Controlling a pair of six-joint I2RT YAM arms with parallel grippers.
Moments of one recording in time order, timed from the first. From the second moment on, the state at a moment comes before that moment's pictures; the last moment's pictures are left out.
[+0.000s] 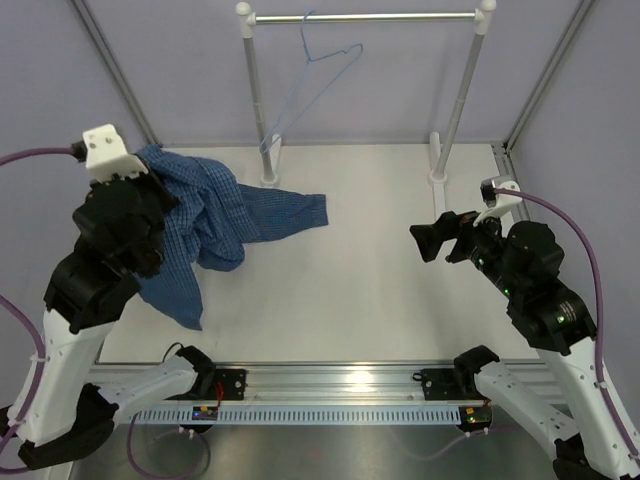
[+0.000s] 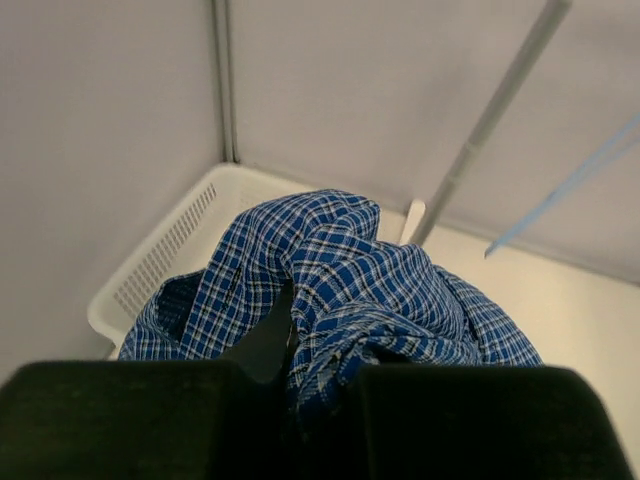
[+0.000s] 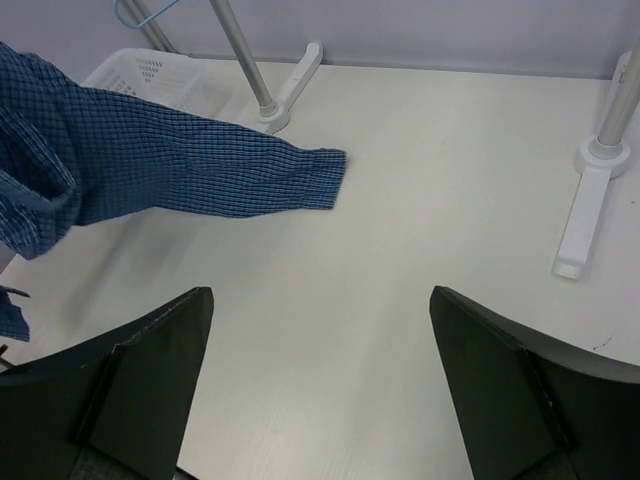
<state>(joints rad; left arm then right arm) -0.64 0.90 1.52 -0.76 -0.89 -0.24 0.44 0.69 1.11 -0.59 -0.02 0.26</state>
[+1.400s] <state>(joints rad) 0.15 1.66 1.33 -0.15 -0.32 -0.30 0.44 0.69 1.01 -0.57 -0.09 0.23</state>
